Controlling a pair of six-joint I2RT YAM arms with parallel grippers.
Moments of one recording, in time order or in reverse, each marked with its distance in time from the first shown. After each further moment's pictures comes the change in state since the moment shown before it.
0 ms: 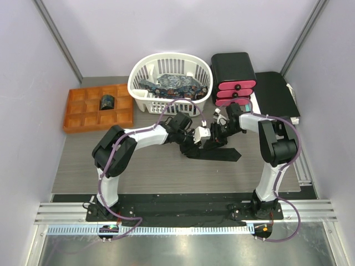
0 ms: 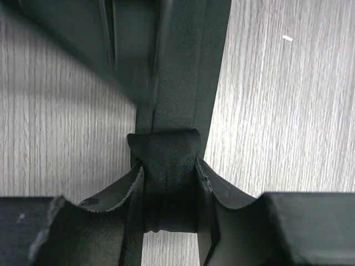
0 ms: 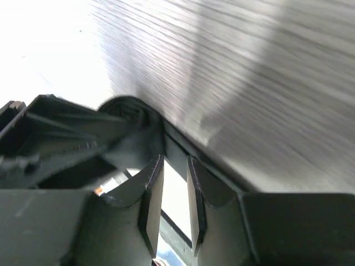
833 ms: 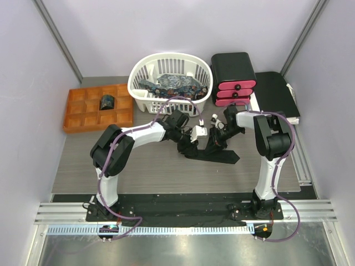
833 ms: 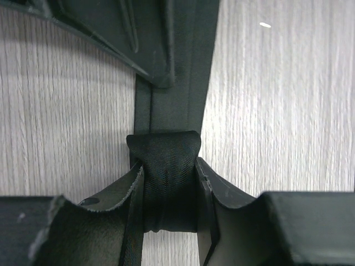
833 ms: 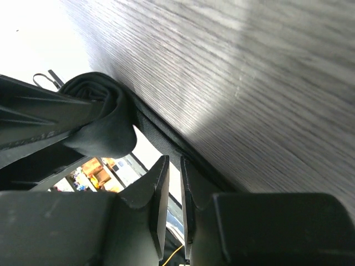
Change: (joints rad) left arm 0.035 -0.006 0.017 -0.066 0.084 0.074; right arm -0.017 0.097 0.065 -0.198 -0.033 -0.105
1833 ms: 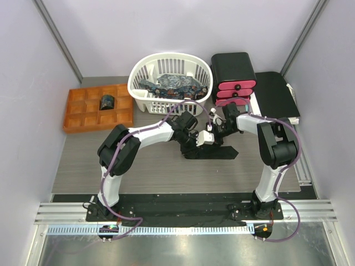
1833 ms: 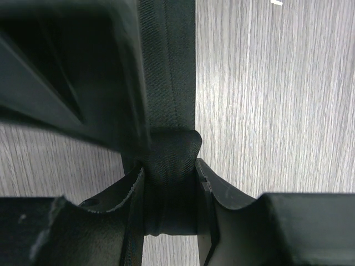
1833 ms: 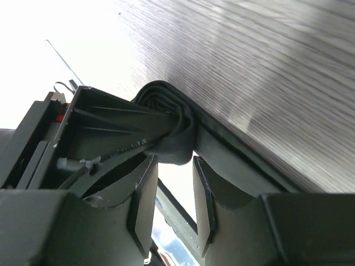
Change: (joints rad) left arm -0.067 0.061 0.116 -0.172 -0.133 0.079; right arm 0.038 -0.137 -0.069 0.175 -0.040 0.120
